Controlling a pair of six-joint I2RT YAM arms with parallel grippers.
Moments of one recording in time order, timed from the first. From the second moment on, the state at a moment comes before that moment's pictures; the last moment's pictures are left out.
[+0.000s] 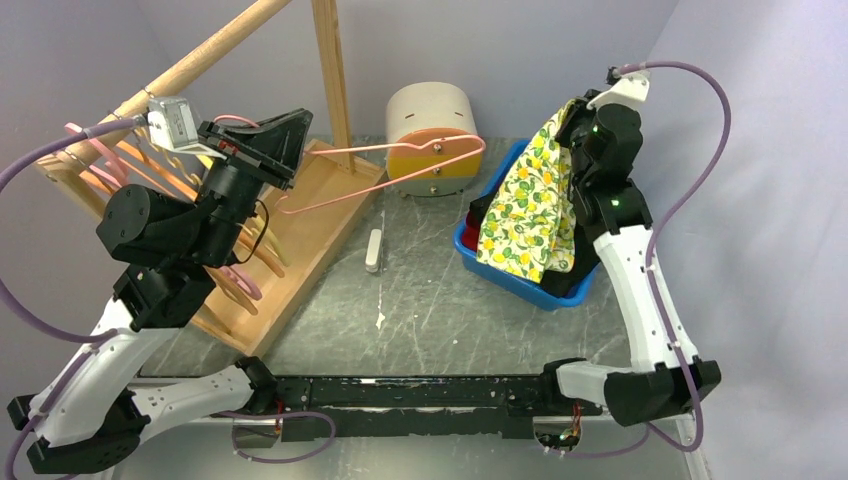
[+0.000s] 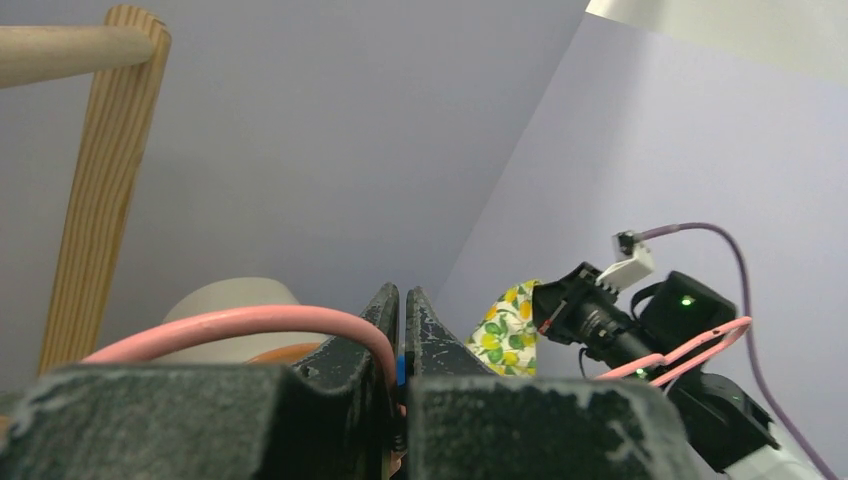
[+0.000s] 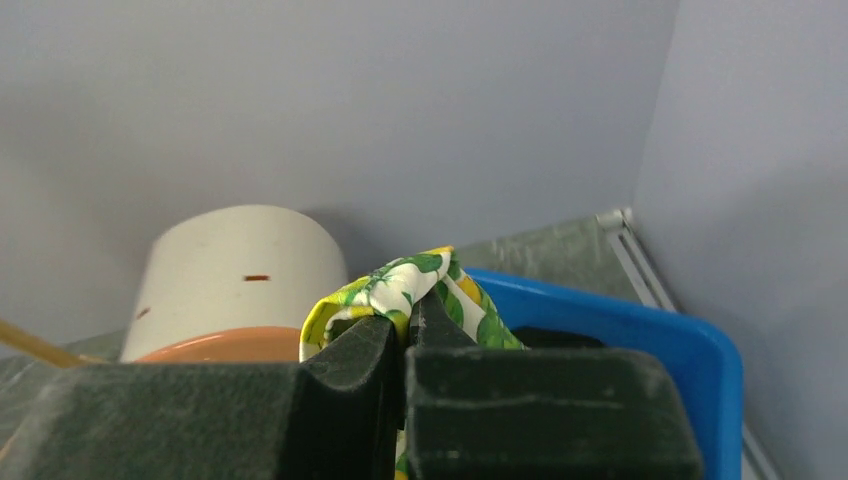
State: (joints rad) left arm -0.83 0.92 1.44 -0.03 -0.33 -0.32; right arm 0.22 1.21 1.46 -0.20 0.37 0.15
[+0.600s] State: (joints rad) left arm -0.83 0.93 1.45 -0.06 -0.31 -0.35; right arm -0.02 1.29 0.76 -0.15 0.29 0.65
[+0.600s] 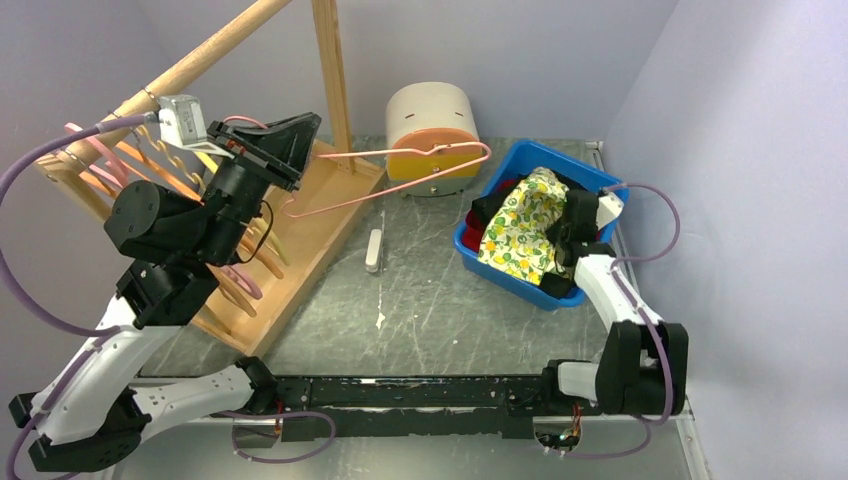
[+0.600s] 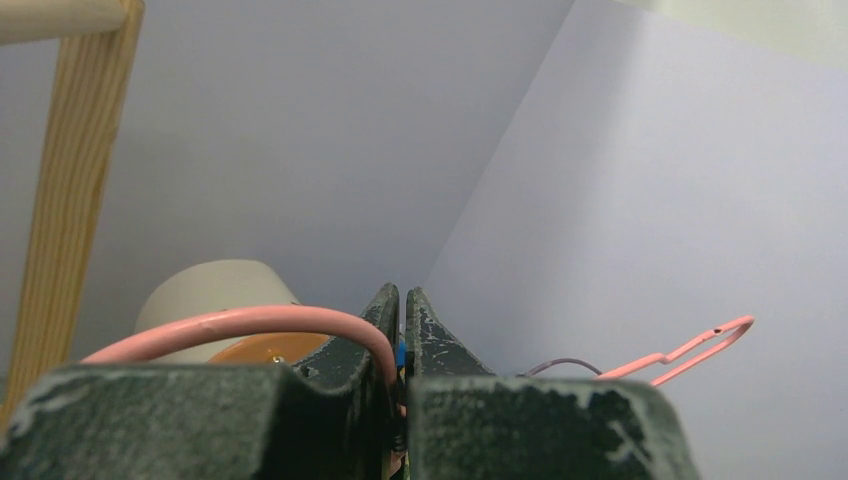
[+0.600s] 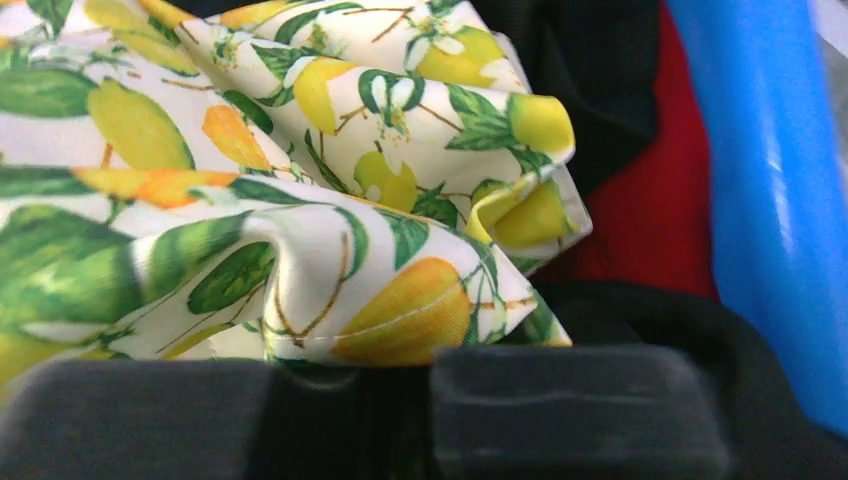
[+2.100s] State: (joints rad) left arm -0.83 1.18 1.46 -0.10 -0.07 -0.29; right arm 0.18 0.67 1.27 -0.49 -0.59 0.04
